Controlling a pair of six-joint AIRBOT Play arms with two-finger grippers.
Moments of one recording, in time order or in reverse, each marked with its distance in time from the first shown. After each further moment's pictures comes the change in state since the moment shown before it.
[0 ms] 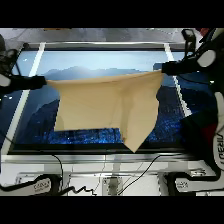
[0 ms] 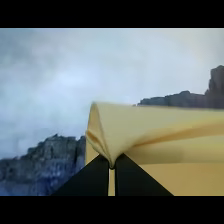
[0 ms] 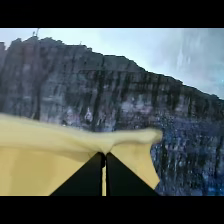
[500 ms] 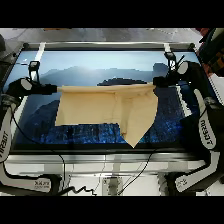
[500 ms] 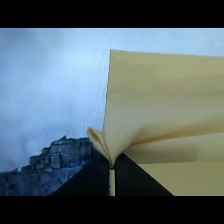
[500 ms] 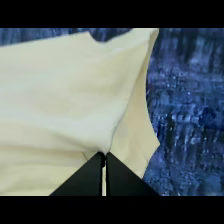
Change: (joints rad) left arm -0.047 -0.181 -0.002 0.168 0.086 0.018; right arm 0.000 -0.218 -0.002 -0.063 0.059 0.003
